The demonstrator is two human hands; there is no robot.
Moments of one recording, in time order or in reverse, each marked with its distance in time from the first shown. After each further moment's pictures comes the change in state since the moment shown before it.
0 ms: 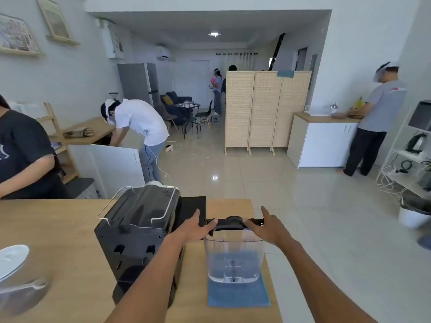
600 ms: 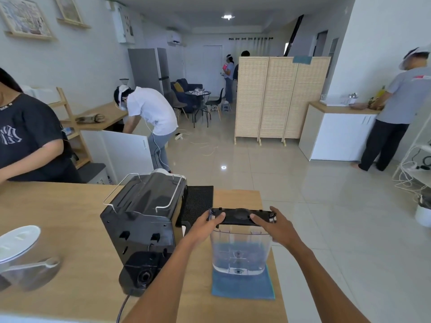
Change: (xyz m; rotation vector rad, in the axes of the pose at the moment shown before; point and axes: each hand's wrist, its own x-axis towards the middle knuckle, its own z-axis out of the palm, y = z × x) left_hand 0.010 -0.018 0.037 -0.486 0.105 -0.027; right_hand 0.006 0.020 0.015 0.386 0.017 0.031
